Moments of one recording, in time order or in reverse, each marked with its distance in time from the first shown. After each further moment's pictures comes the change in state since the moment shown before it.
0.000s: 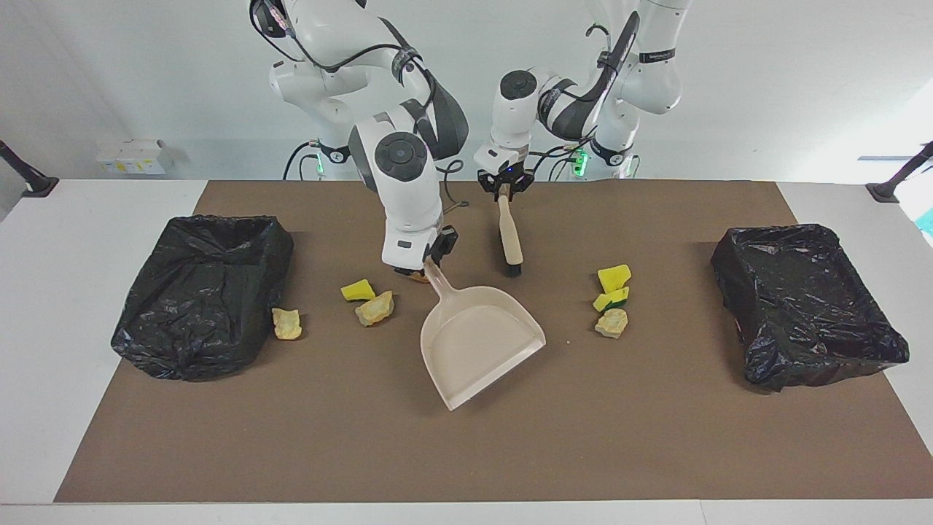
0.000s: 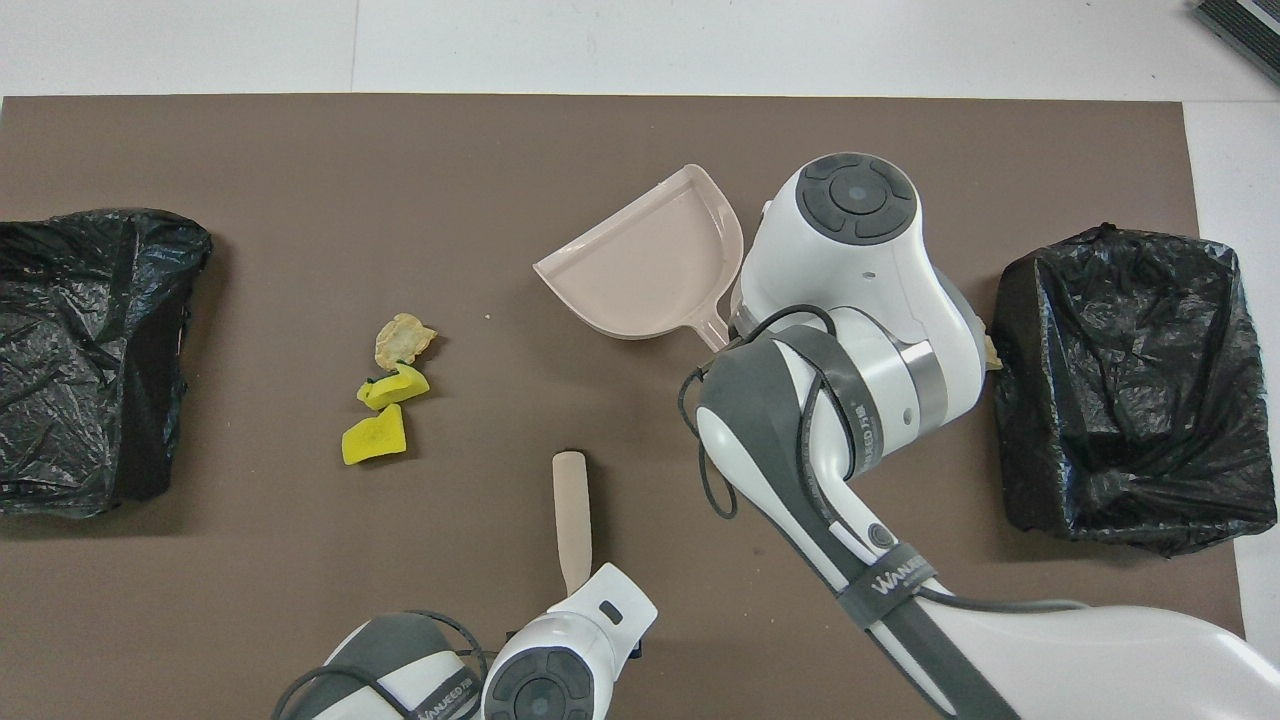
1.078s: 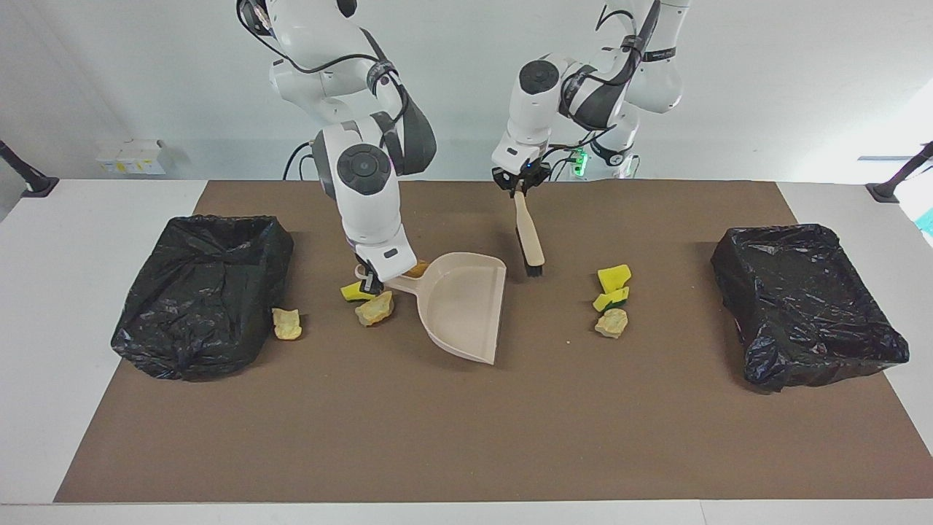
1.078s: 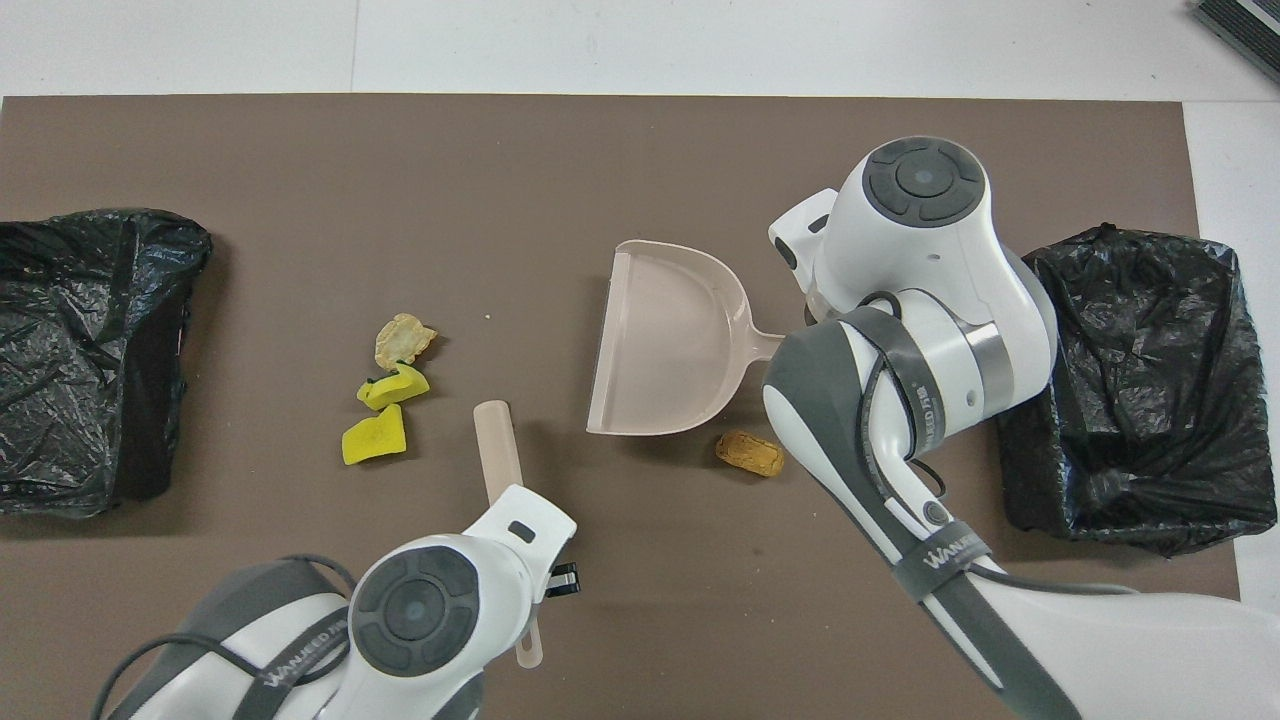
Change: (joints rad) left arm 0.210 -0.092 0.039 0.119 0.000 -0.240 -0.006; right arm -0.072 -0.032 0.007 -0.057 -0.121 -0.003 -0.750
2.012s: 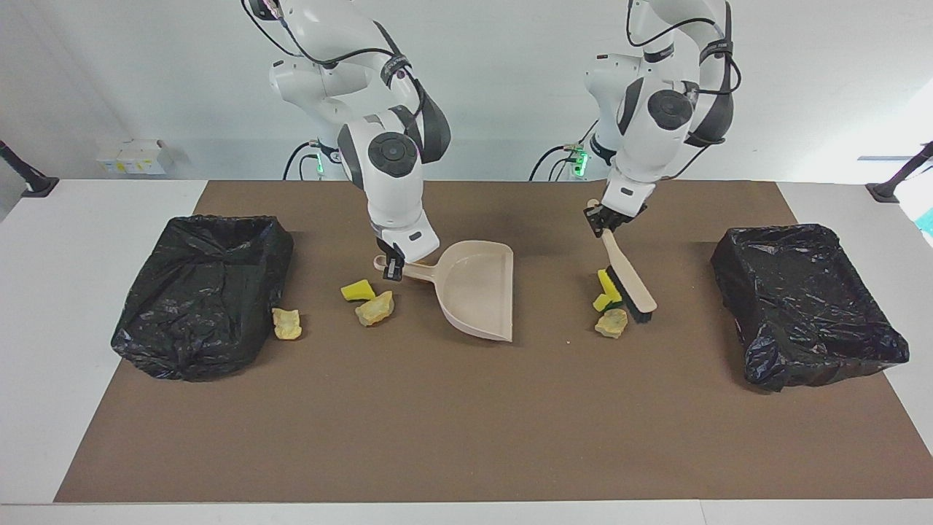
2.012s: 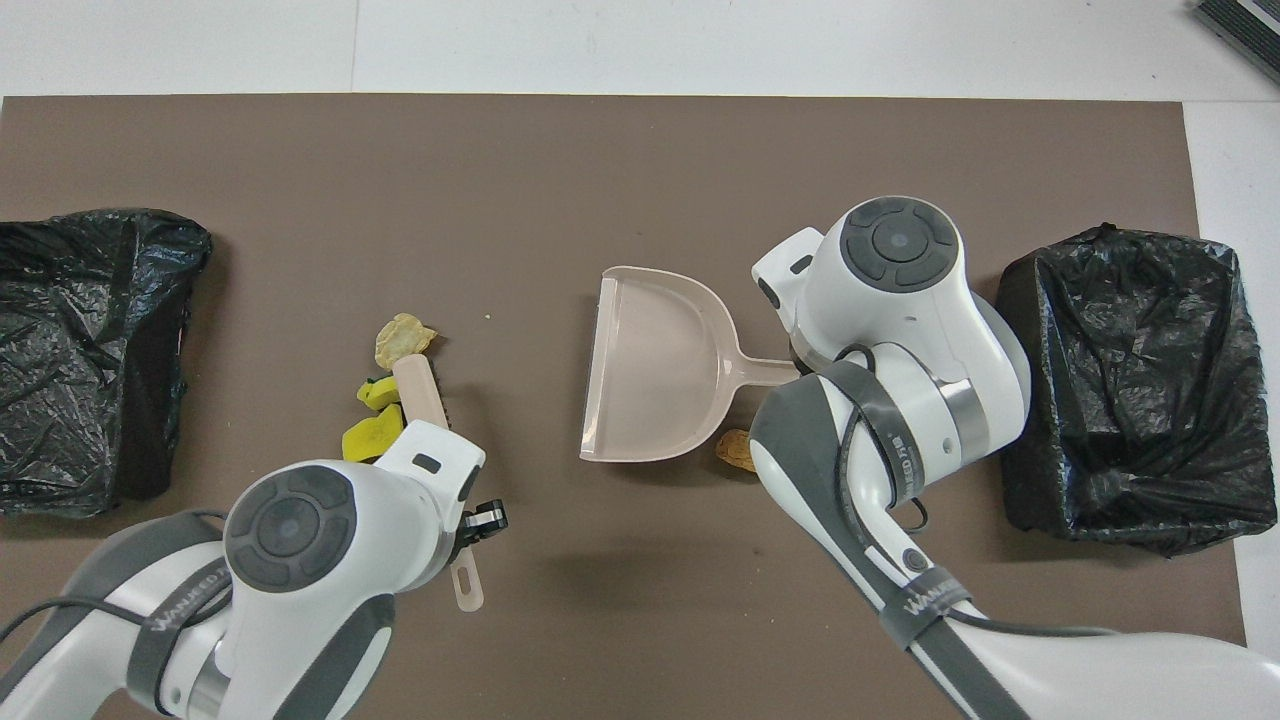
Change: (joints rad) left arm 0.480 0.110 0.002 0.098 0.095 -0.003 0.440; right arm 0.048 -0.074 0.004 -0.175 -0.004 0.142 0.000
